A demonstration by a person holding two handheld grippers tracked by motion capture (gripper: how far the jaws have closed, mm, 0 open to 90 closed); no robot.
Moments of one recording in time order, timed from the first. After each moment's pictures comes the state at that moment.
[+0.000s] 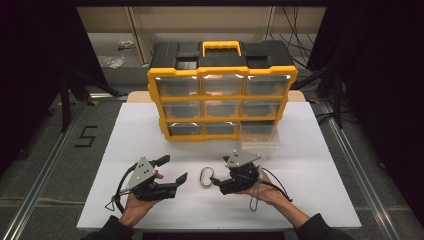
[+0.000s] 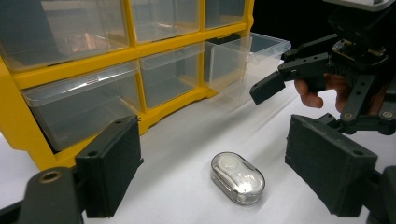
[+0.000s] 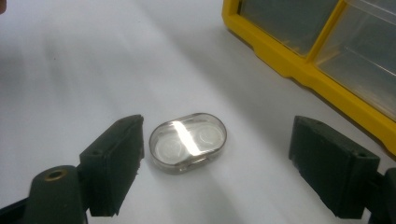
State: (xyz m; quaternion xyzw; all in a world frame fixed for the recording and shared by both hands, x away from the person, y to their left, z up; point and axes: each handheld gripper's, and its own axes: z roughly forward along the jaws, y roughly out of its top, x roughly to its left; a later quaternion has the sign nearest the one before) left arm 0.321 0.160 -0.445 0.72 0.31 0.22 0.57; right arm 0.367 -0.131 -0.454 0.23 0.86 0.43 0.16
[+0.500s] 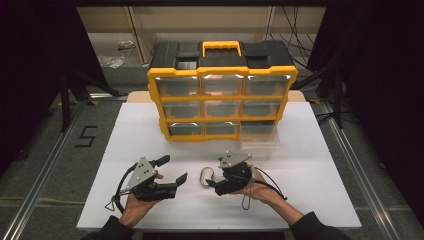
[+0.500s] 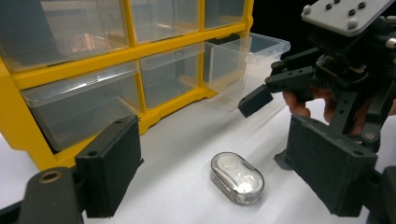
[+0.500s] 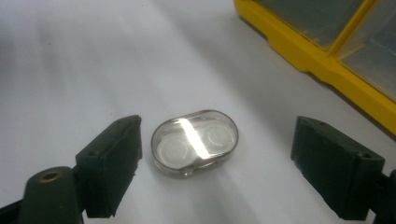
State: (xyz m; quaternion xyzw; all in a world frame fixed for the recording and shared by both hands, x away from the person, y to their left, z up) left arm 0.321 0.160 -0.445 0.72 0.31 0.22 0.58; right arm 0.373 -0.115 -0.464 0.23 0.87 0.41 0.15
